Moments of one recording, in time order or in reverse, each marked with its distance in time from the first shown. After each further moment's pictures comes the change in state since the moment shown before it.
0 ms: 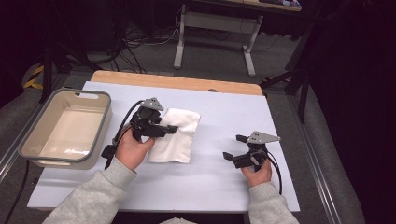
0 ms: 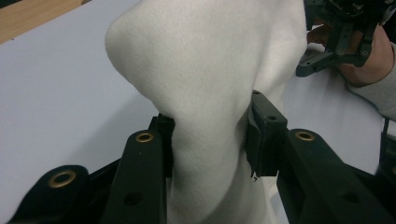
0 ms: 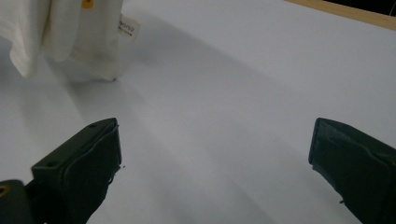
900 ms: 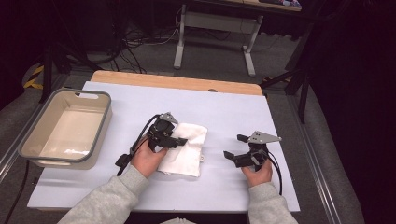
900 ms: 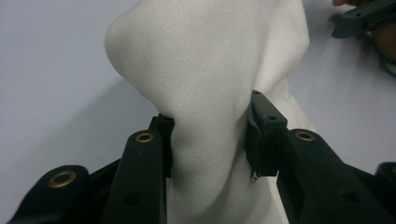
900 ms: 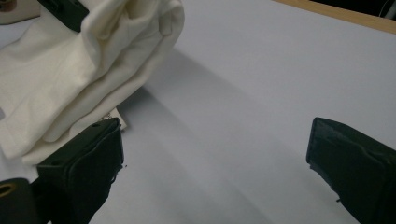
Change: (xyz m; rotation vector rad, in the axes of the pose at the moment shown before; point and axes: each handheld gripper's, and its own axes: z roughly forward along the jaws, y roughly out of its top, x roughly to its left) left arm -0.003 -0.025 0.071 0.085 -0.034 -0.057; right arm 0.000 0.000 -0.002 -0.001 -0.024 0.005
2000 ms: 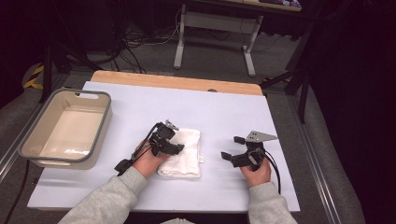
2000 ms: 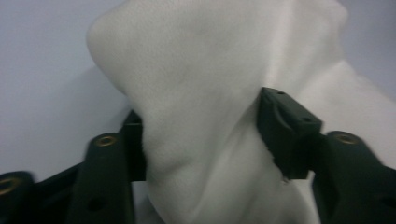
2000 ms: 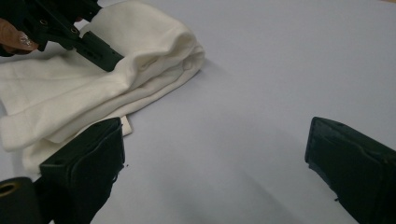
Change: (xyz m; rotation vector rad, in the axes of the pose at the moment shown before) left arm 0.000 -0.025 0.036 0.092 0.195 -0.117; right arm 0.001 -0.001 0.009 0.033 0.029 0.056
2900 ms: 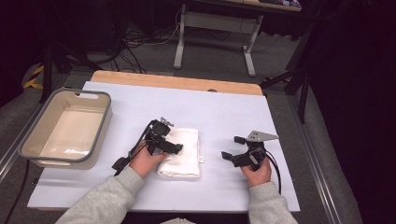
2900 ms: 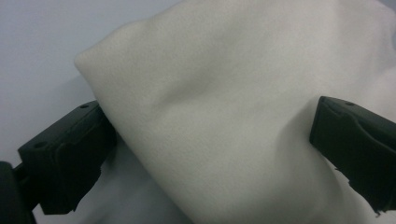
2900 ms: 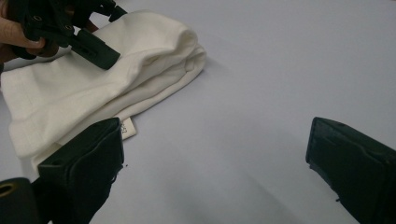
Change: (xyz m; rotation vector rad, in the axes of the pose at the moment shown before) left arm 0.022 -0.002 0.002 -0.009 0.040 -0.058; right arm -0.003 0.000 -0.001 -0.010 0.027 0.019
